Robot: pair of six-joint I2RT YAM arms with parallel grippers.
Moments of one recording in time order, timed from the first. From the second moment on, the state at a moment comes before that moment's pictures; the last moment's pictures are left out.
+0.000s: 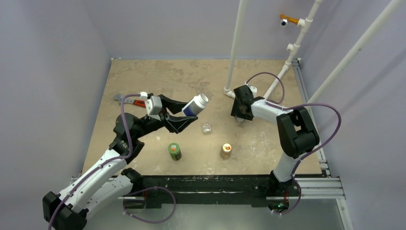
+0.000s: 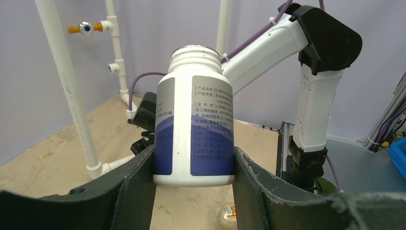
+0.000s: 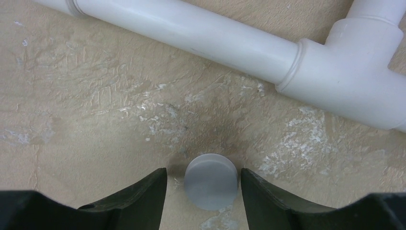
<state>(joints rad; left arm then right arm) -0.59 0.77 0.64 0.48 0.58 -0.27 0.40 1.76 1.05 -0.35 0.30 0.61</state>
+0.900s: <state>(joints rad) -0.58 0.84 0.64 0.50 0.63 -0.26 0.40 1.54 1.01 -0.43 0.16 0.57</state>
